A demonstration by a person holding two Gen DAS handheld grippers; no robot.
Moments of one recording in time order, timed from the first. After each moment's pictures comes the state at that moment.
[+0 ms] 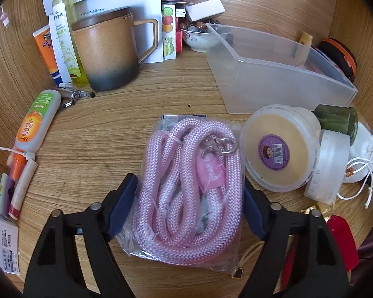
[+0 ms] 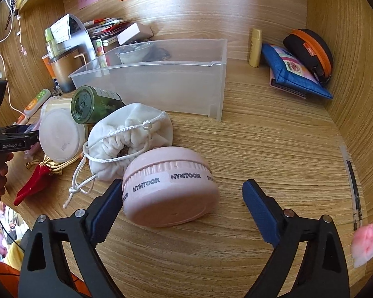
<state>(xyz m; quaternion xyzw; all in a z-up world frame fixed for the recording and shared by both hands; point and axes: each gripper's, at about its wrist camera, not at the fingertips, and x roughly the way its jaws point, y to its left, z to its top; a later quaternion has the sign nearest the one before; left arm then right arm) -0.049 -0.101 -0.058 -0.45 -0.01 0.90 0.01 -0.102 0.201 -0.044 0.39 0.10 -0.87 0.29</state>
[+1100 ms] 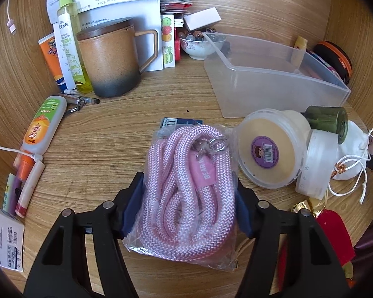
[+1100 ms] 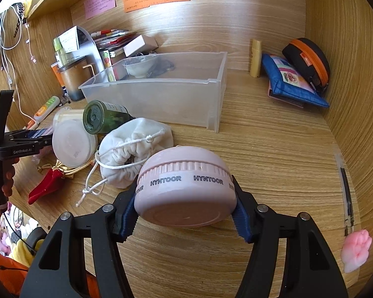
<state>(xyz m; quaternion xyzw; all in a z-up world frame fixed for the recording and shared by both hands) -0.032 -0.094 -0.047 -0.43 -0.02 0.90 0.00 -0.100 0.215 -0.025 0.37 0.09 -0.87 0.32</state>
